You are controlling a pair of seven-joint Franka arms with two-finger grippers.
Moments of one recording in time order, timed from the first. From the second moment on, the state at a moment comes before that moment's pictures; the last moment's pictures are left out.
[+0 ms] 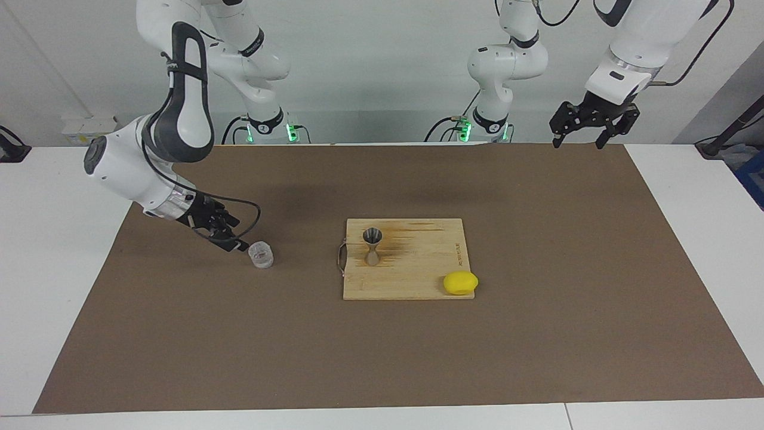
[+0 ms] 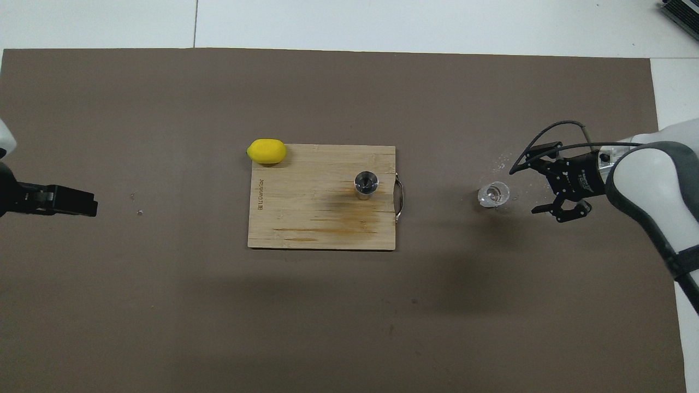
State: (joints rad) left arm 0.02 -0.15 -0.10 -1.72 -0.02 1.56 0.02; right arm -0.09 0.16 0.02 -1.96 0.44 1.98 0.66
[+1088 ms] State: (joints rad) left arm 0.02 -0.15 -0.10 -1.72 -0.02 1.56 0.02; right arm 0.04 0.01 0.01 -1.65 -0.02 1.73 0.34
